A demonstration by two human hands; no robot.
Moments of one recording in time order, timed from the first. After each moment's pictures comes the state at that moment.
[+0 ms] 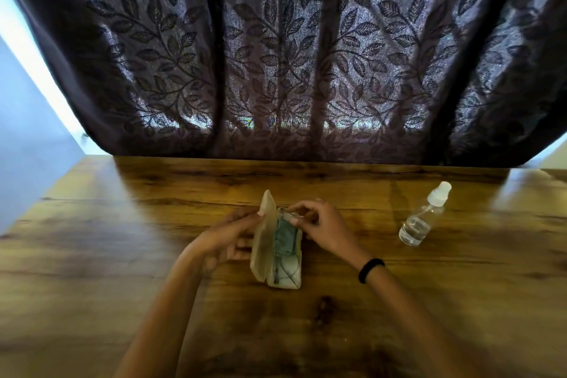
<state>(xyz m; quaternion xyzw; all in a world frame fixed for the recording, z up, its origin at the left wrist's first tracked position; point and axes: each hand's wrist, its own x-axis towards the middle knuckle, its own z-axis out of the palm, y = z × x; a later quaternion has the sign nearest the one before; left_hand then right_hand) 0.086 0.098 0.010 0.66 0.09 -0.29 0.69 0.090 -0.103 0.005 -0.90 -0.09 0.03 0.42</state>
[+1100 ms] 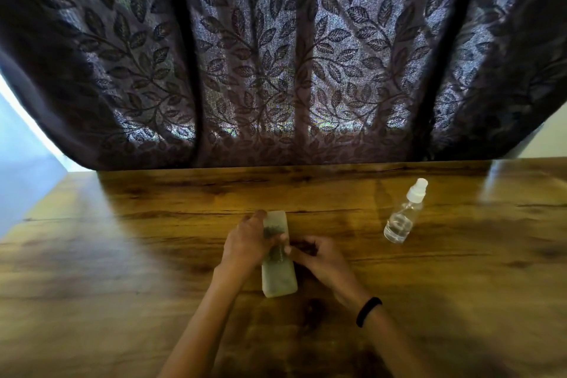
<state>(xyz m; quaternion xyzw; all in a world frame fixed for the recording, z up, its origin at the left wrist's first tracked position) 0.086 0.026 0.016 0.96 0.01 -0.13 0.24 0.044 -0.116 -0.013 -0.74 0.05 0.11 0.66</state>
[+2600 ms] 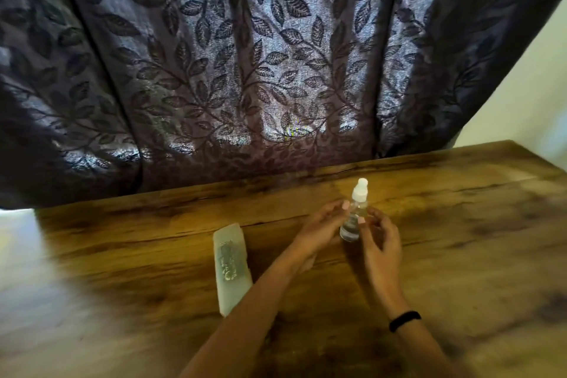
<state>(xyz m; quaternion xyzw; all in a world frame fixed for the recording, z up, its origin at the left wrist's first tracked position) 0.079 -0.133 0.027 0.67 -0.10 -0.31 0.67 0.021 -0.232 -0.016 -0.72 0.21 -0.29 0.59</state>
